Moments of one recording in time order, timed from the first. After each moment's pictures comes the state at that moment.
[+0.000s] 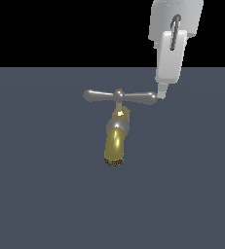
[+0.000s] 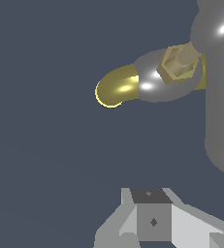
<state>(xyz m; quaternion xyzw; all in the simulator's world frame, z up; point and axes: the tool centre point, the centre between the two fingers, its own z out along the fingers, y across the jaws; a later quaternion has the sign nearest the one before) -0.095 -0.120 0.232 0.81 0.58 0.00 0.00</state>
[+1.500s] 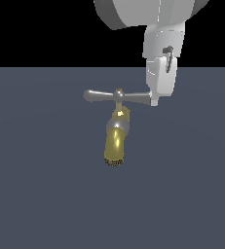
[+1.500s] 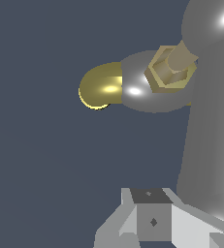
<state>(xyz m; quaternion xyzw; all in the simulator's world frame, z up) -0.047 -0.120 0.198 0.76 0.65 0.00 0.00</state>
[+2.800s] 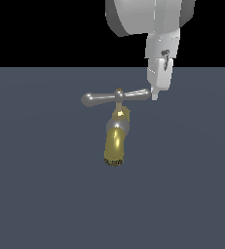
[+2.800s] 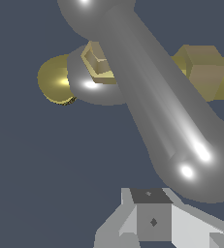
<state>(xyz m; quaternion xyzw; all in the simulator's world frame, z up) 0.019 -0.142 0.198 0.76 0.65 0.00 0.00</state>
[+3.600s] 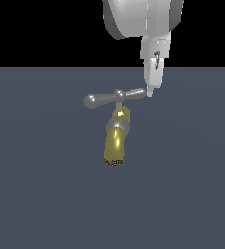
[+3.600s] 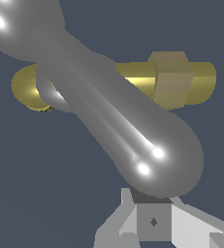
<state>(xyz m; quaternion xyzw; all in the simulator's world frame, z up) 0.057 -0.137 0.197 0.77 0.64 0.00 0.00</state>
